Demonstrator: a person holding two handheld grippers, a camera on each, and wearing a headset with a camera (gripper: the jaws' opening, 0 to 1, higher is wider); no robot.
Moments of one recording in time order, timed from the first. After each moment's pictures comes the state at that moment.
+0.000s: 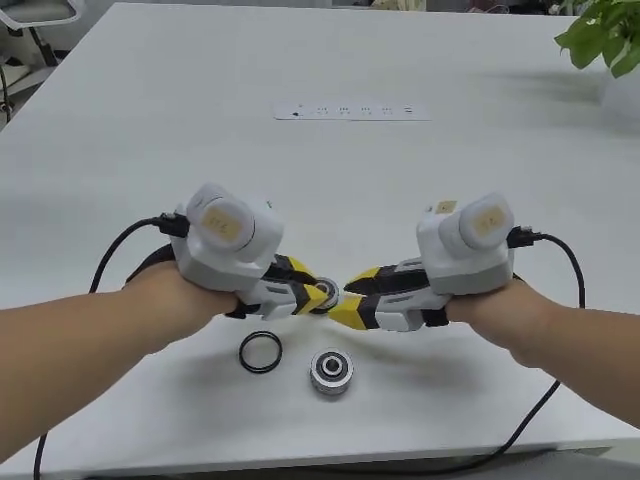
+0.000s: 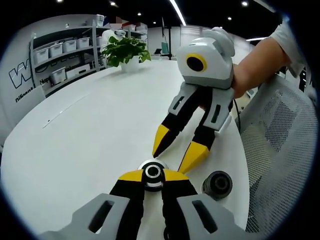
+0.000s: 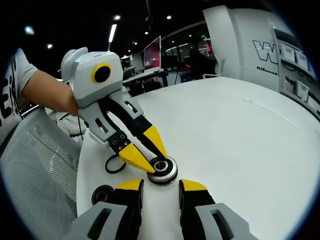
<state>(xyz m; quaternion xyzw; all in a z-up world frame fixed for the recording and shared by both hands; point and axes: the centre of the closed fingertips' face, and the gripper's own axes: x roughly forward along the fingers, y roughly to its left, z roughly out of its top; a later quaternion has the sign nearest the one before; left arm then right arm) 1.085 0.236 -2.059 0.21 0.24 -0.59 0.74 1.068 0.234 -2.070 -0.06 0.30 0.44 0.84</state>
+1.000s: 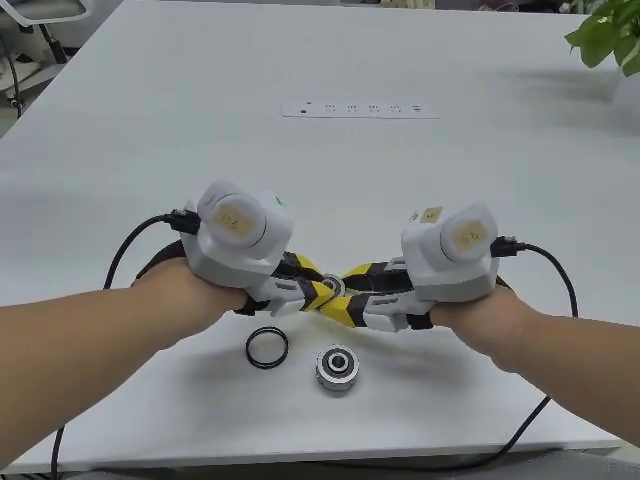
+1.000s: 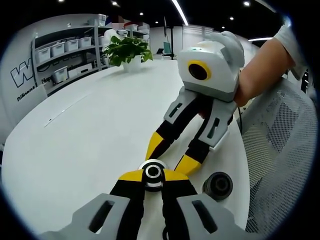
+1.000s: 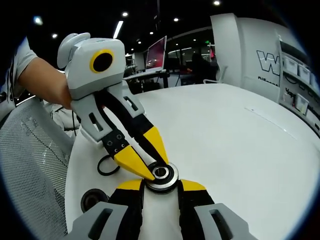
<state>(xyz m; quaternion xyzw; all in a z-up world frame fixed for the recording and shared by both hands) 1.081 0.236 -2.057 0.21 0.24 -0.59 0.74 1.078 0.244 -2.077 -0.09 0.28 0.44 0.85</state>
